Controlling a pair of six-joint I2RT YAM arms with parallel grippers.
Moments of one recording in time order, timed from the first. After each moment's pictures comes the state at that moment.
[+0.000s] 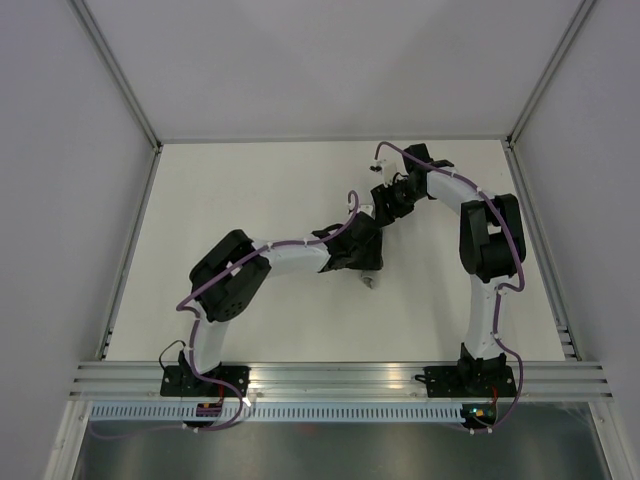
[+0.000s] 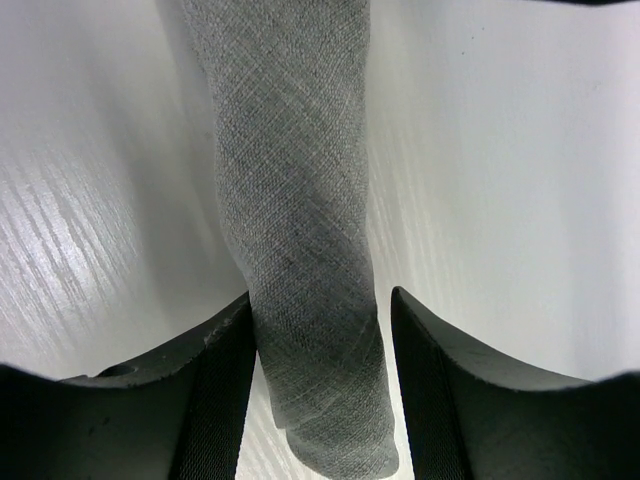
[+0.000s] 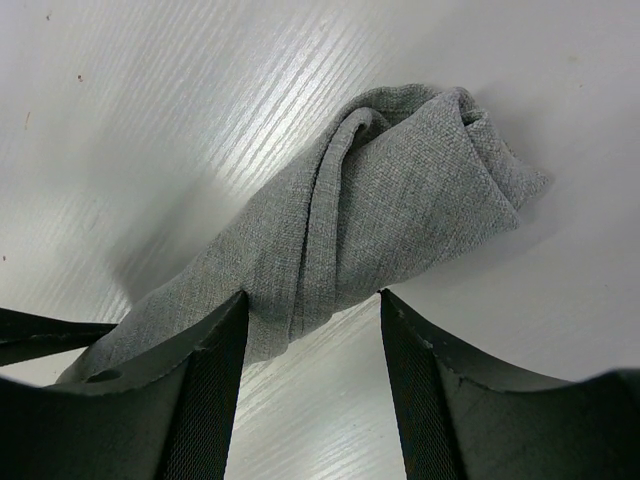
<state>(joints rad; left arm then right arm) -0.92 2.03 1.32 -0.13 -0.10 -0.71 0.21 2.13 1.61 -0.68 -0.51 -0.33</state>
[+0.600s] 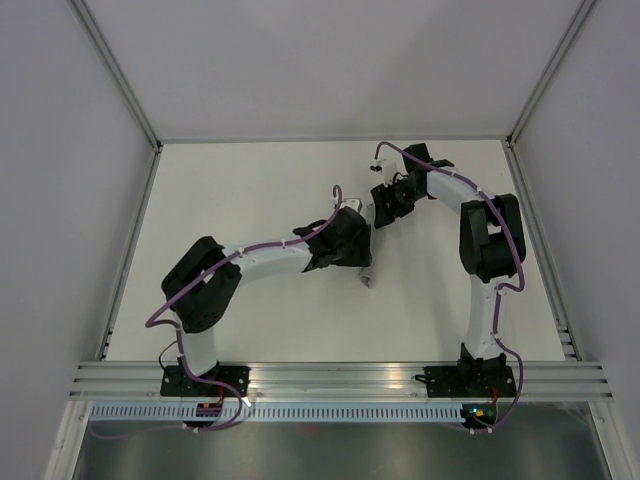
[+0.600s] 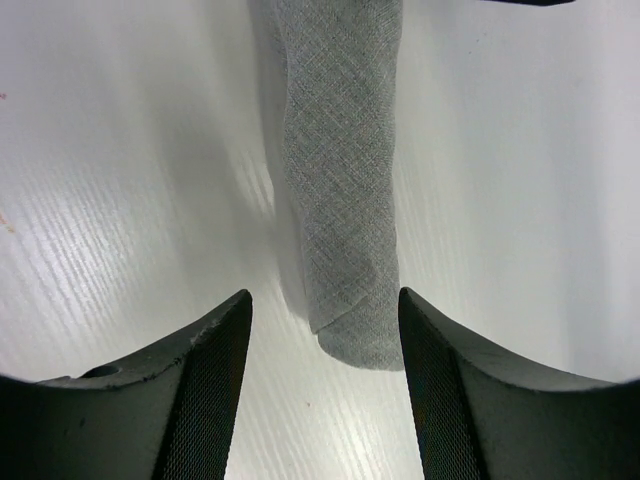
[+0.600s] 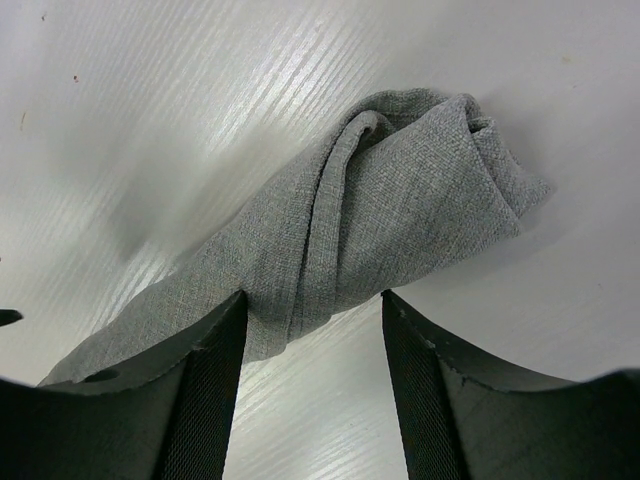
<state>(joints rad) -0.90 1.87 1.23 -0.20 -0.13 -0.70 0.21 2.13 1.61 -0.68 -0.50 -0.34</state>
